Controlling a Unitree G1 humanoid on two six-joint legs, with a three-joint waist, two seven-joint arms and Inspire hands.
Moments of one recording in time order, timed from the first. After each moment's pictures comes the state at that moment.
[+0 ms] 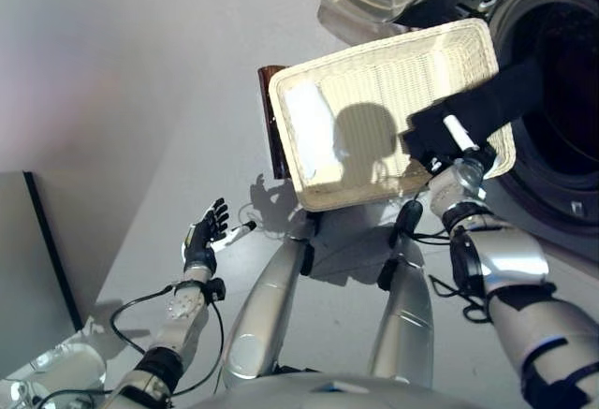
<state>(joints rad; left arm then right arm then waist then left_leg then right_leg) -0.06 0.29 -0.34 0.72 -0.49 -0.40 0.16 -0.92 -0.37 -0.08 1.35 1.01 -0.36 -0.39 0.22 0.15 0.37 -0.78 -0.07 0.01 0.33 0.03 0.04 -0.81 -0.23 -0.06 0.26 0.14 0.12</state>
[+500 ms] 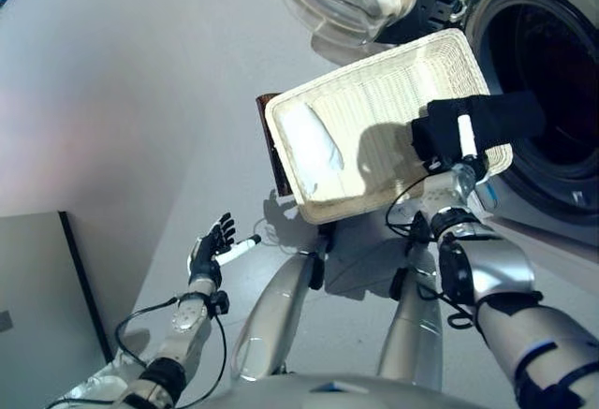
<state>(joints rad) -0.02 0.26 -0.37 0.76 -0.52 -0.40 0.12 -0.93 -0.41 -0.11 1.32 1.08 -0.41 -0.41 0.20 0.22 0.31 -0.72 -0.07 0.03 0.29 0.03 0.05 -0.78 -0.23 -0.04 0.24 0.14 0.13</state>
